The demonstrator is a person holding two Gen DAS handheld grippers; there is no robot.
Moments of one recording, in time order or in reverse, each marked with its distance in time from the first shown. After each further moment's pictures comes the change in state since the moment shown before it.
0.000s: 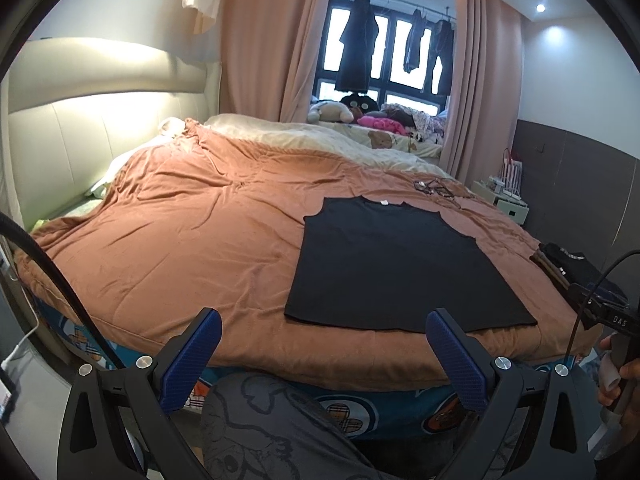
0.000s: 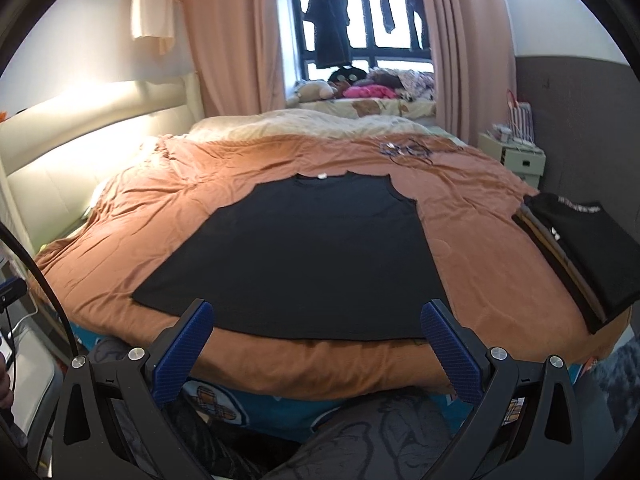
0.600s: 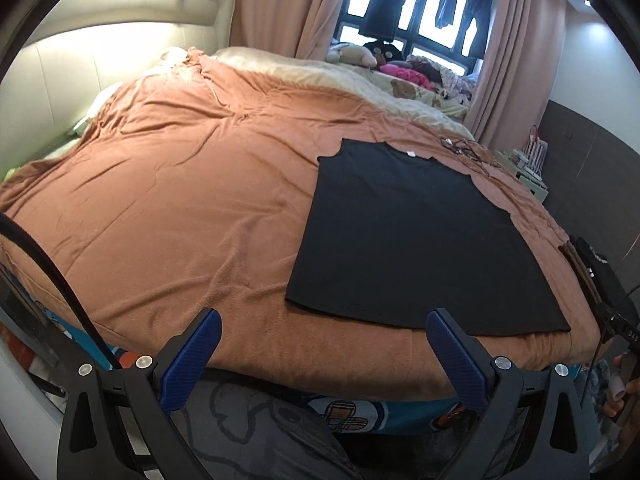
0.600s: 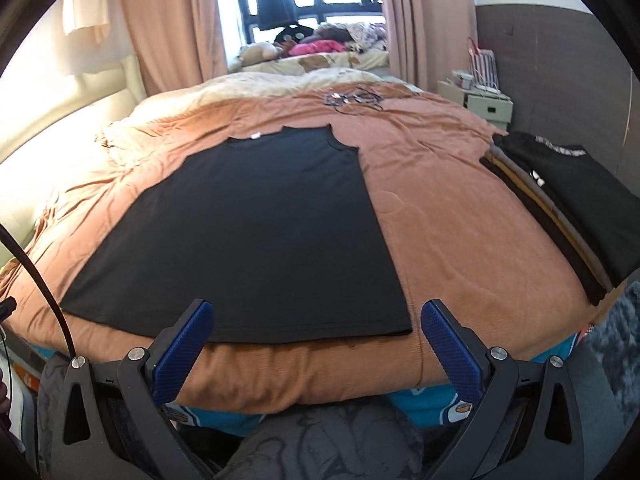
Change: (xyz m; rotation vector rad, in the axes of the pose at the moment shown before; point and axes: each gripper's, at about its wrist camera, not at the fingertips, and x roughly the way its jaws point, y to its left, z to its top) left arm 0.122 0.026 0.000 -0.095 0.212 0.009; right arm 0.067 -0.032 0.025 0.116 0.149 -0.114
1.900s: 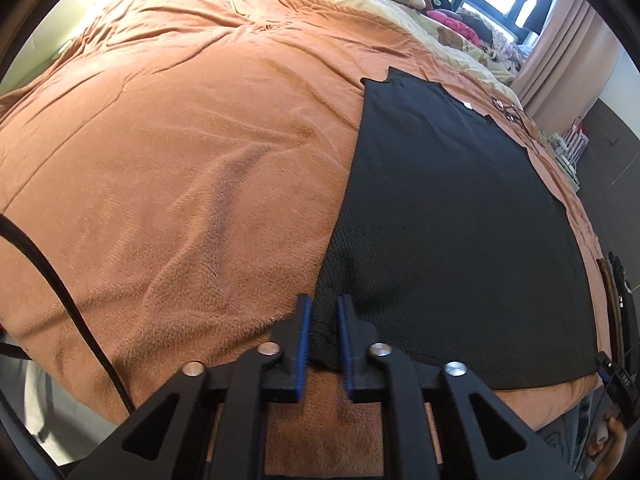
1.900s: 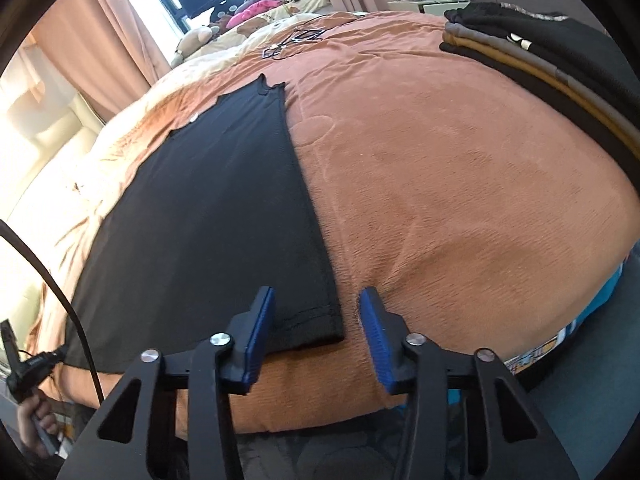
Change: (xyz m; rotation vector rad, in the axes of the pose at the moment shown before) left arm 0.128 0.037 0.016 -0.144 0.251 0.018; right arm 0.066 -0.093 0.005 0.325 0.134 0.100
